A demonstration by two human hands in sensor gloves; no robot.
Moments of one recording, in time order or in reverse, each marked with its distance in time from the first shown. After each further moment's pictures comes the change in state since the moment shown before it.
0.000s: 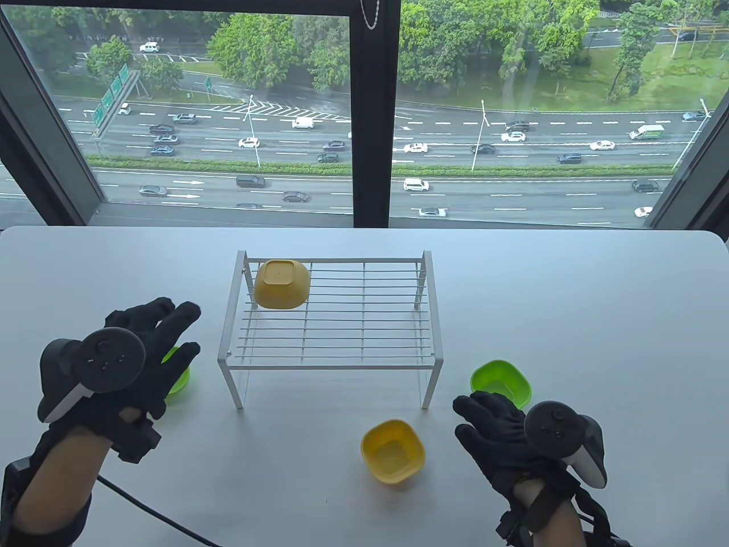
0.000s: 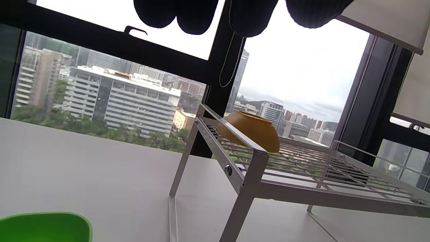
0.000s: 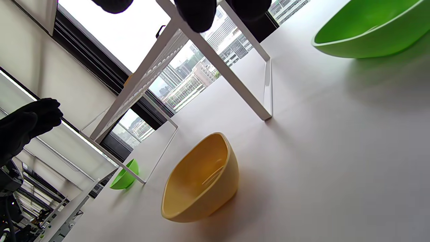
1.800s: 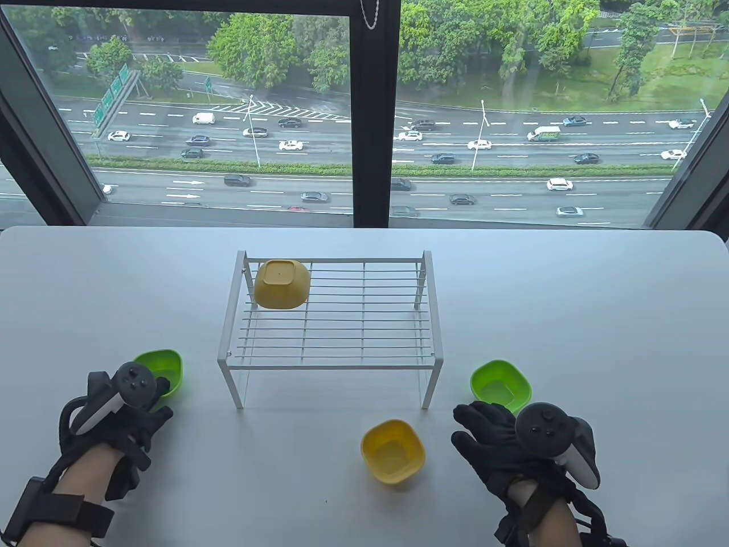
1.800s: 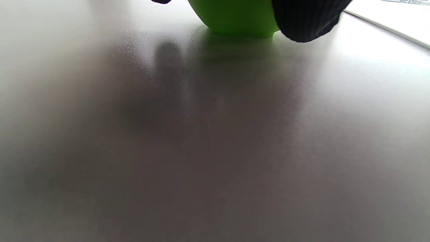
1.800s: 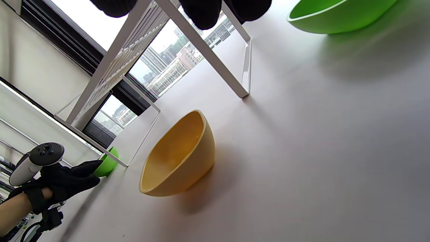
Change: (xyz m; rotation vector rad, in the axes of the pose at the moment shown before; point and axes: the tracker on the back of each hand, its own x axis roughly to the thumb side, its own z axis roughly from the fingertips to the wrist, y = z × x) left_hand -0.124 -0.159 0.003 -0.459 0.374 -0.221; right_hand -0.006 0.010 -0.003 0.063 0.081 0.026
